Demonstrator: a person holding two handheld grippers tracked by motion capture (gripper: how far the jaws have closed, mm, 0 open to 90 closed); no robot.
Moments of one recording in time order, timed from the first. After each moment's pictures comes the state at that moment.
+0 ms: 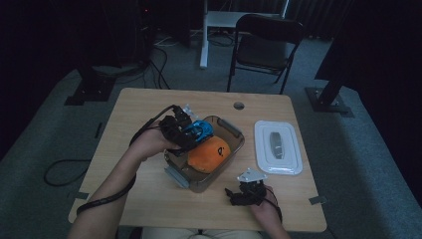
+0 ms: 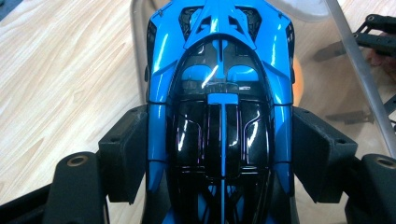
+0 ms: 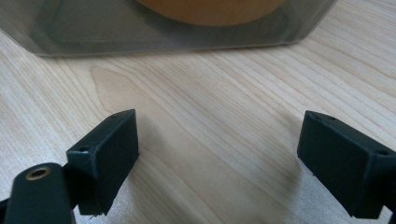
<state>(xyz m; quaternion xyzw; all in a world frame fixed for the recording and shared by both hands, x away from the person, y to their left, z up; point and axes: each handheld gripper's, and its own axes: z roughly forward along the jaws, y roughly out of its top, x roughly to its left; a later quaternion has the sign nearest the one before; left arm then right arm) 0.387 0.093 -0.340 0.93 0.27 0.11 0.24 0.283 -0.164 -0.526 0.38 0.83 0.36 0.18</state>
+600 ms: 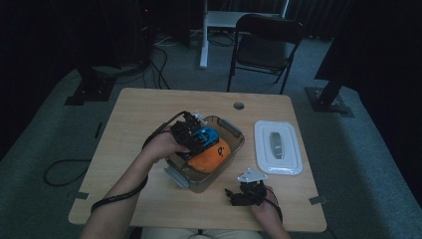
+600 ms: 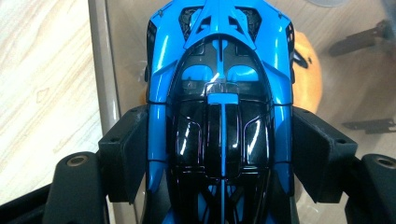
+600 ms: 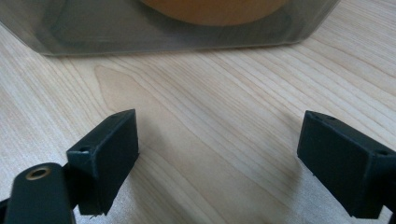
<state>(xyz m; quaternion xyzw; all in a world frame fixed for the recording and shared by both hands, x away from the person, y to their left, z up) 0.403 0.074 -0.379 0.93 0.29 0.08 0.22 0.282 -0.165 -0.526 0.38 0.84 0.36 0.18</state>
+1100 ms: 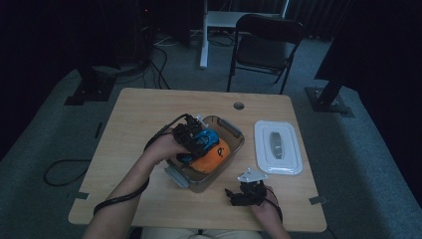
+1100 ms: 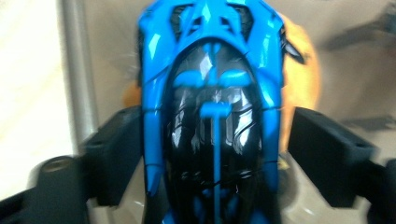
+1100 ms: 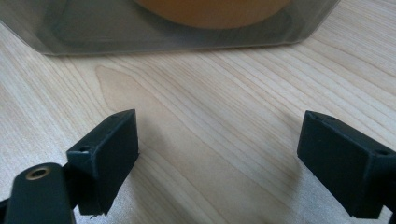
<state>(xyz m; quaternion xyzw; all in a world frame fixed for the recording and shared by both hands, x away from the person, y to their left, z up) 0.403 0.072 -0.387 0.94 0.27 0.06 0.21 0.282 -0.165 -0.526 0.38 0.83 0.36 0.18</state>
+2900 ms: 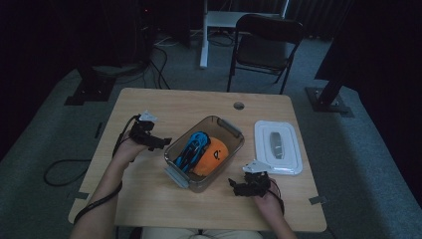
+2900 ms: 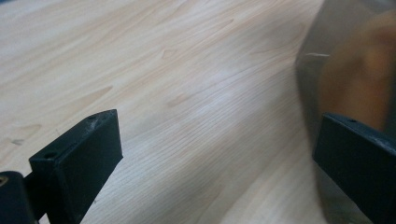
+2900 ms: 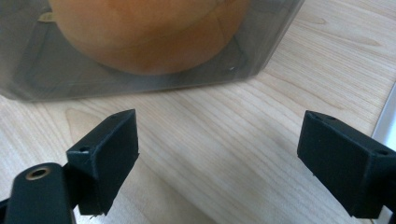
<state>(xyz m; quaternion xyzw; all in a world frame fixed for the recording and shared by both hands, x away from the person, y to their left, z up) 0.432 0.215 -0.448 0.84 0.39 0.14 0.35 0.301 -0.175 -0.508 0.39 0.82 0.38 0.20</state>
